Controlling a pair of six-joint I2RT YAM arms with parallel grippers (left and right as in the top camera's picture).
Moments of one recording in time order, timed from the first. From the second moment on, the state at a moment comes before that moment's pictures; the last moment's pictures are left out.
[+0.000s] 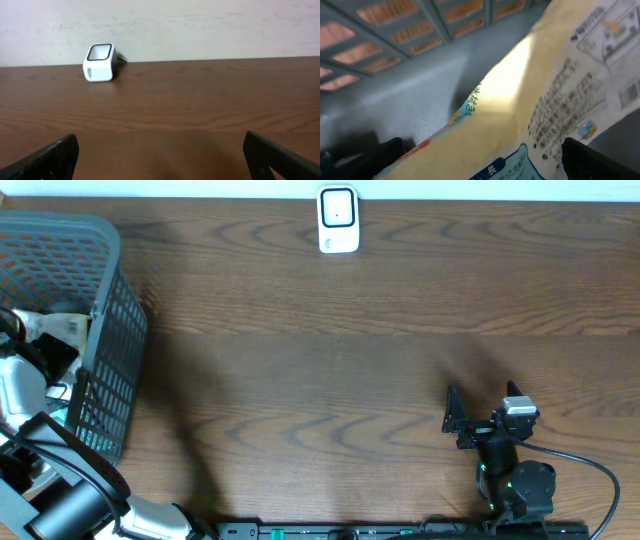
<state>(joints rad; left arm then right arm) 0.73 1.74 1.19 -0.55 -0.13 -0.33 0.09 0.02 0.01 -0.07 0.00 0.09</state>
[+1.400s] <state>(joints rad) 0.56 0.77 1.18 -0.56 0.23 -0.39 0.09 0.02 0.01 -0.07 0.00 0.09</state>
